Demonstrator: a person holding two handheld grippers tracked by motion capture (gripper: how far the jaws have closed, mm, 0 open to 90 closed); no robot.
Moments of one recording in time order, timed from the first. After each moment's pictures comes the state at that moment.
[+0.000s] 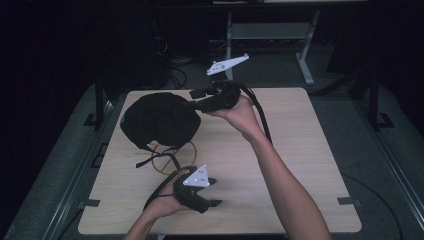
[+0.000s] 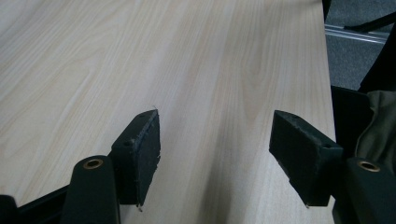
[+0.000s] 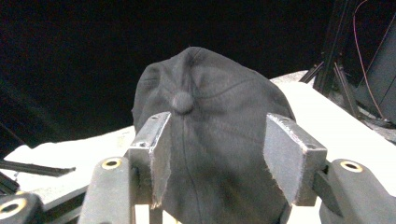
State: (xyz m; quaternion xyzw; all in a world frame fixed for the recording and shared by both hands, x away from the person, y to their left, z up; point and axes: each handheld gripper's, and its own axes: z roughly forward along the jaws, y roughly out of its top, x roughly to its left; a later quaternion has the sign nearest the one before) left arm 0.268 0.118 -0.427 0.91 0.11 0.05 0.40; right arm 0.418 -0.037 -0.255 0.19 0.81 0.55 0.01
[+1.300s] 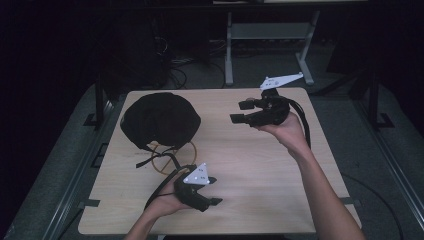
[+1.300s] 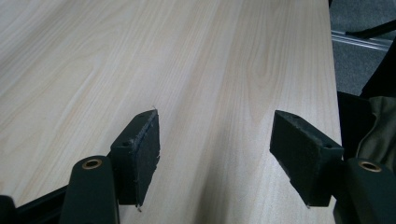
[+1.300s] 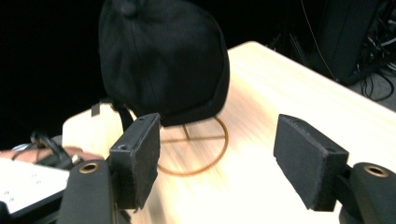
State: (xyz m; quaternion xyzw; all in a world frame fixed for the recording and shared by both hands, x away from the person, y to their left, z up) left arm 0.272 0.119 -0.429 0.90 0.12 0.04 0.41; right arm 0.392 -0.149 -0.288 0.26 0.81 0.53 0.03
